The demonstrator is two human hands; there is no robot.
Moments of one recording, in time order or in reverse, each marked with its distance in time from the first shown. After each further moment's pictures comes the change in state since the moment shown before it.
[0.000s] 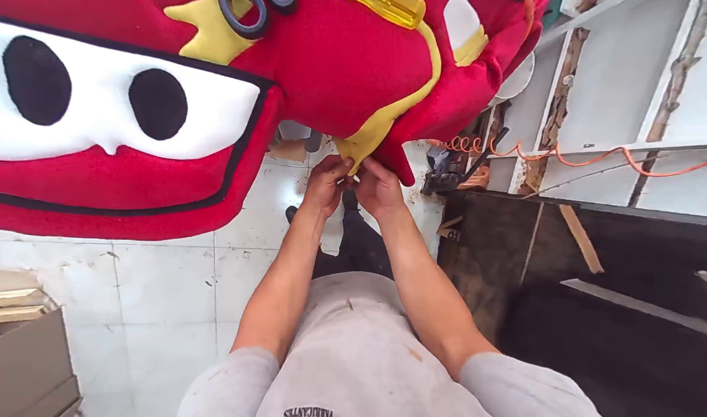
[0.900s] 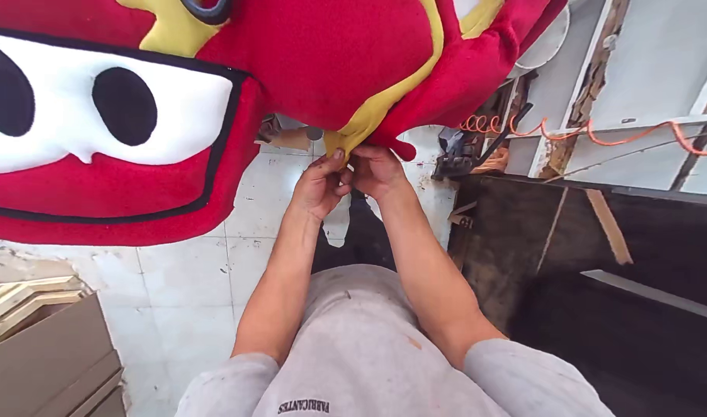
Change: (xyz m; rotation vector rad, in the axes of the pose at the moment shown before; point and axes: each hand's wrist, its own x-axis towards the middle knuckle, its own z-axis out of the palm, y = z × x) left_hand -0.018 0.024 0.011 -0.174 -0.112 -0.175; right_hand 0.027 -0.019 0.006 0.000 -0.105 0.236
